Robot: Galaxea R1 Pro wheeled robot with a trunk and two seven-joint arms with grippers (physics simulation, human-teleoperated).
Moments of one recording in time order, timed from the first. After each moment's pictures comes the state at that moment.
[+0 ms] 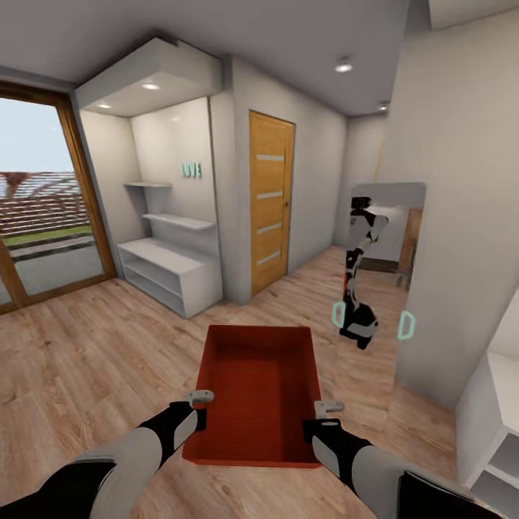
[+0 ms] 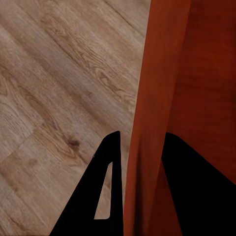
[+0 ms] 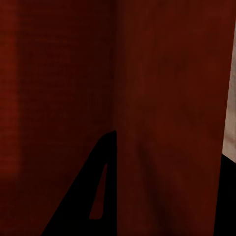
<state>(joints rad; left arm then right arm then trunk) -0.83 -0.11 0.05 -0.08 0.05 0.29 0.24 -0.78 0.13 1.23 -0.06 -1.19 0.07 -0.27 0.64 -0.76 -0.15</state>
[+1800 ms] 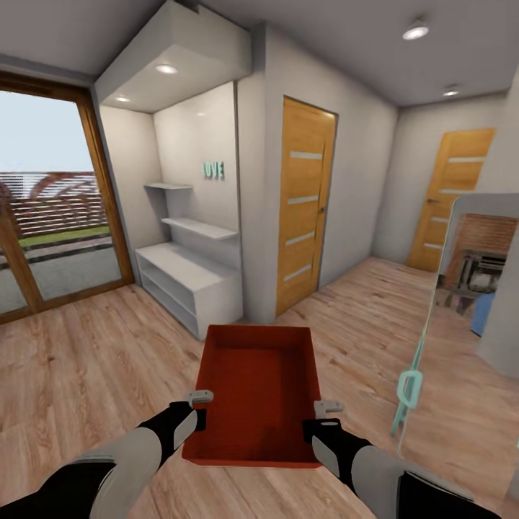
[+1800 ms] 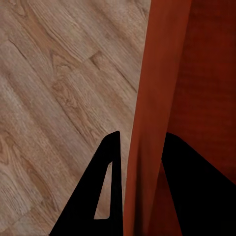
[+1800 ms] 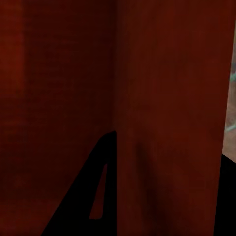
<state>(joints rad) -0.83 -0.11 0.05 -0.08 0.05 0.29 0.24 -0.78 0.13 1.22 -0.05 -1.18 0.07 -0.27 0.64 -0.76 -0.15</state>
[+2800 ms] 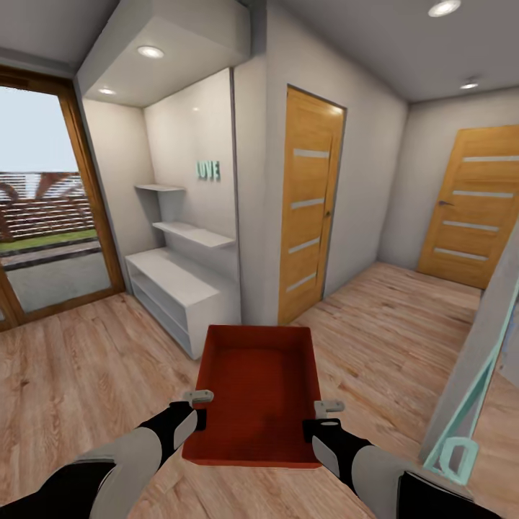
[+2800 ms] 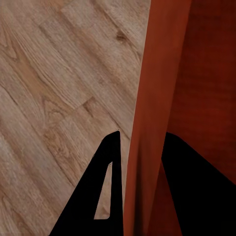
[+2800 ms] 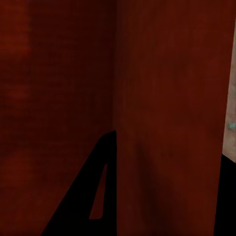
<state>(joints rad) -0.83 -0.11 0.05 -0.08 0.05 0.29 0.24 -0.78 0.13 1.23 -0.05 -1.19 0.07 -0.27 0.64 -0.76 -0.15</state>
